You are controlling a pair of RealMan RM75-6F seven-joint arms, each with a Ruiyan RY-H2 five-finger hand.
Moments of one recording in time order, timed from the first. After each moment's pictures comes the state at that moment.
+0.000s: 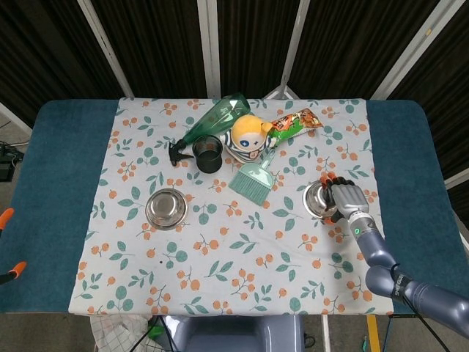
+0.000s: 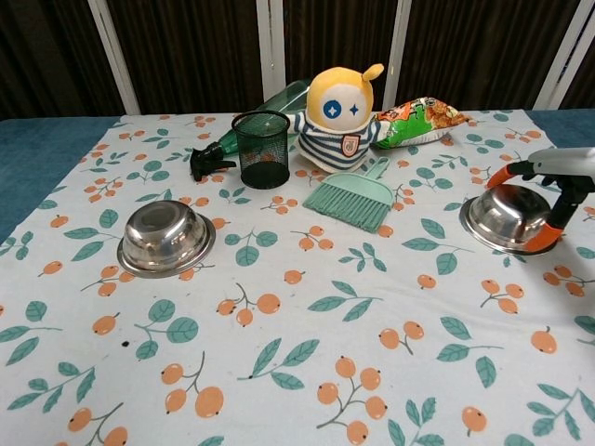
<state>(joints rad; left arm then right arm) 0.02 -1.08 -0.05 -1.63 1.52 1.61 0.16 0.74 -1.40 0.18 -1.32 -0.72 0.69 -0.36</state>
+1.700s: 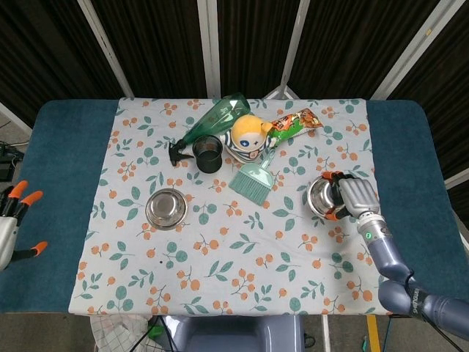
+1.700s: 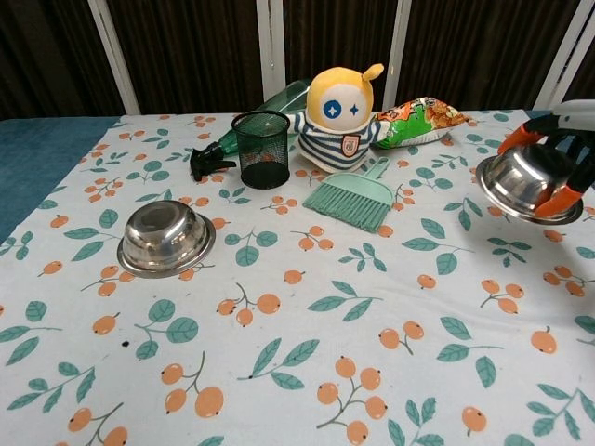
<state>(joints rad) -0.14 -0.98 -0.14 -1.81 1.37 1.35 0.22 0.68 -1.24 0.18 -1.54 -0.86 0.89 -0.27</state>
